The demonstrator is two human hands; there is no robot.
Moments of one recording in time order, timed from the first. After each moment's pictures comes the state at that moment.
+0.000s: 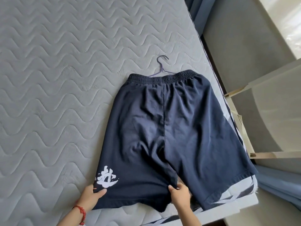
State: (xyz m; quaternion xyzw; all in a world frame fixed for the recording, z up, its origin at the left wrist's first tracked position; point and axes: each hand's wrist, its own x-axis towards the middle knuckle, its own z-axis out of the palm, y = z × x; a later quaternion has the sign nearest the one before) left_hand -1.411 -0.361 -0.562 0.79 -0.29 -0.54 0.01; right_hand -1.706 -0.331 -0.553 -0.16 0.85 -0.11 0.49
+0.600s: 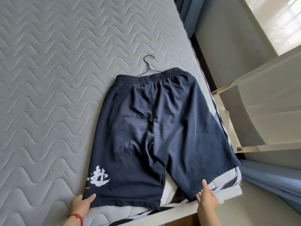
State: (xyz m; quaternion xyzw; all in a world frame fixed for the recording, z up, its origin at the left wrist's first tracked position) left_hand -1.442 -0.318 -0.564 0.86 -0.09 -0.49 0.12; right_hand -1.821 -0.291 -0.551 0.20 0.83 -0.39 0.35
